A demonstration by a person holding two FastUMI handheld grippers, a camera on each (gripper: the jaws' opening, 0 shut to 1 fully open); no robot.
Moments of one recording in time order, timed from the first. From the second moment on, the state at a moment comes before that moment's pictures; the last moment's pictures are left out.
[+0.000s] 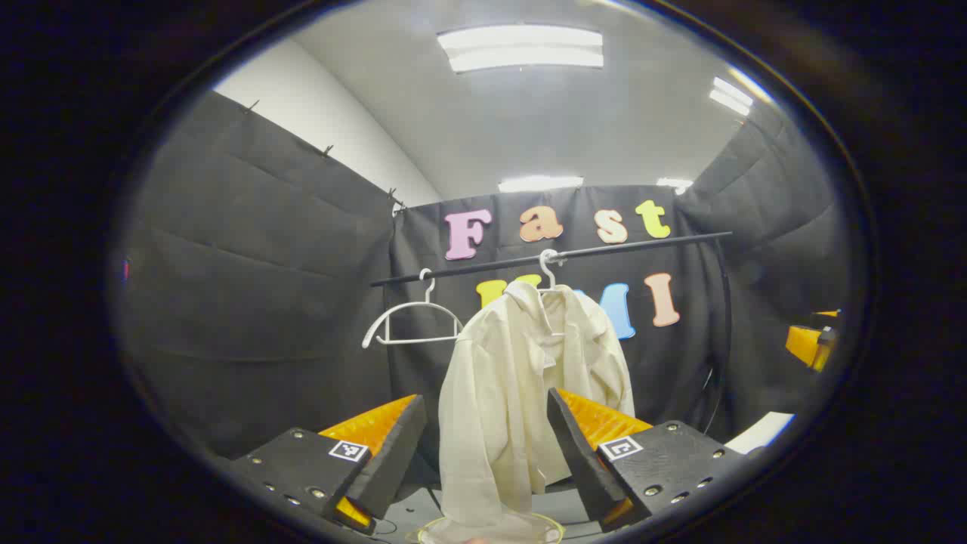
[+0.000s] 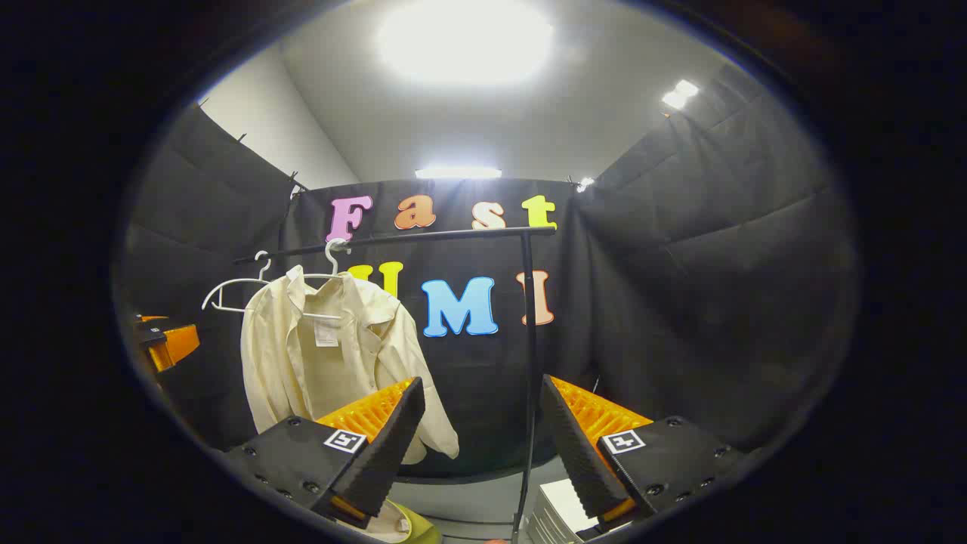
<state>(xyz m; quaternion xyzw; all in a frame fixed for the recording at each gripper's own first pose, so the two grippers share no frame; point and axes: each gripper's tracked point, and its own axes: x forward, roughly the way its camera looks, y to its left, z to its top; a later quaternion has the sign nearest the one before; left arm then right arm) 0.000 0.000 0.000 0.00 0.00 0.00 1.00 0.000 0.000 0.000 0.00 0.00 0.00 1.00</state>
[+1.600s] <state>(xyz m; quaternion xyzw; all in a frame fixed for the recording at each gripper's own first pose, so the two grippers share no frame) 0.084 -0.041 -0.016 0.00 0.00 -0.02 1.00 0.087 0.064 0.002 0.01 -0.01 0.08 1.00</state>
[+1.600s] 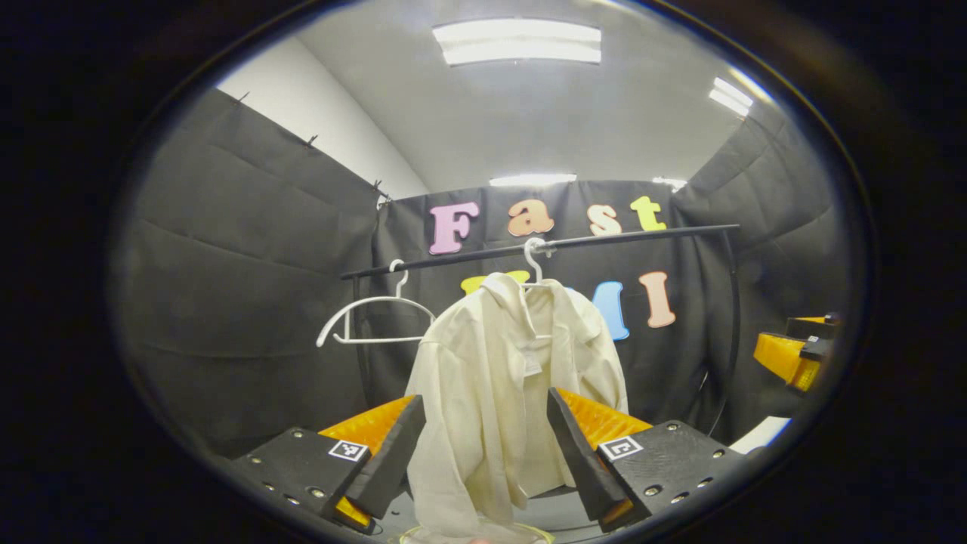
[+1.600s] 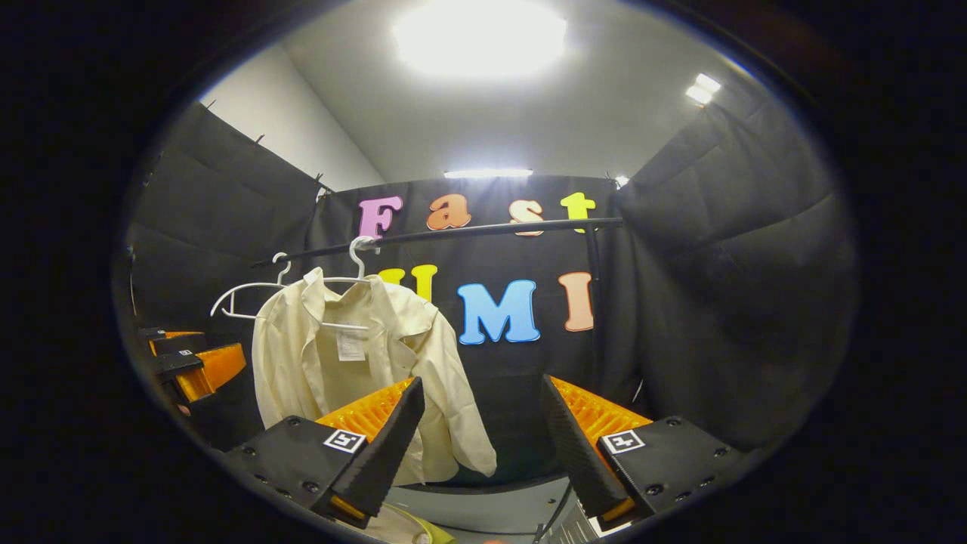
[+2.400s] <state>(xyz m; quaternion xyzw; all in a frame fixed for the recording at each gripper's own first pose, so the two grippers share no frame) 0.223 -0.070 -0.054 0.02 0.01 0.03 1.00 0.216 0.160 -0.023 0.04 0.00 0.22 0.97</state>
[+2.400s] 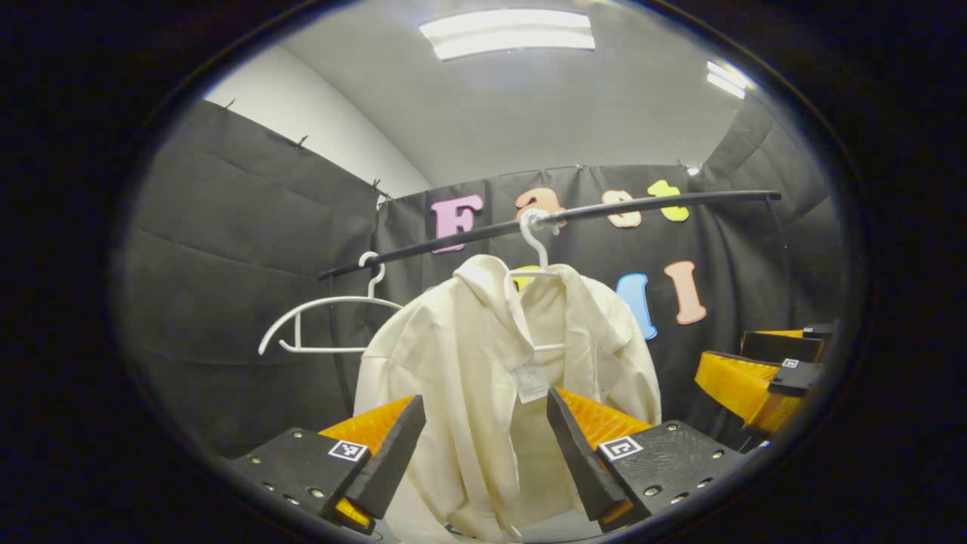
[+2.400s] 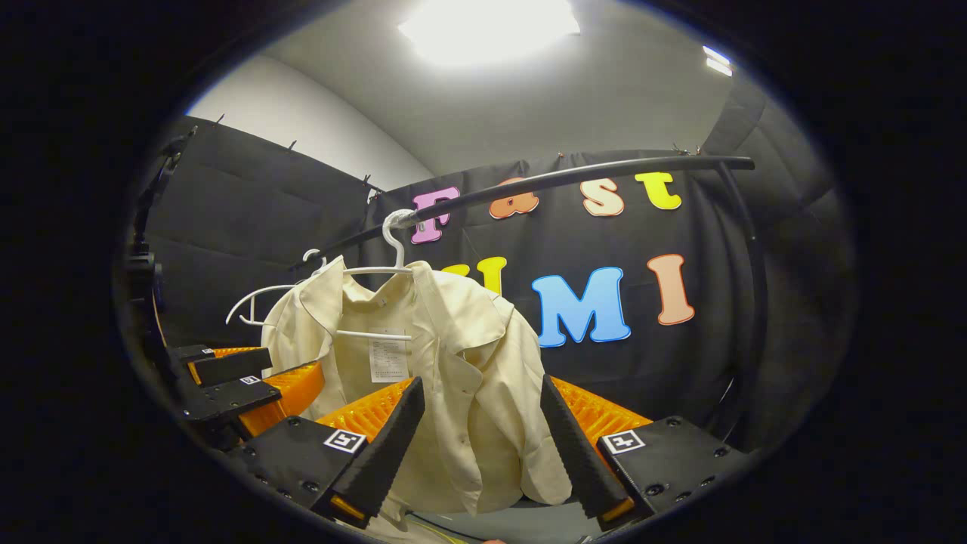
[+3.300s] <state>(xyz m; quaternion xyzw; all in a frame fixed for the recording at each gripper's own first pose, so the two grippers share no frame) 0.291 -0.027 -0.087 0.05 0.02 0.12 0.99 0.324 0.258 -0.064 0.09 0.03 0.31 0.95</state>
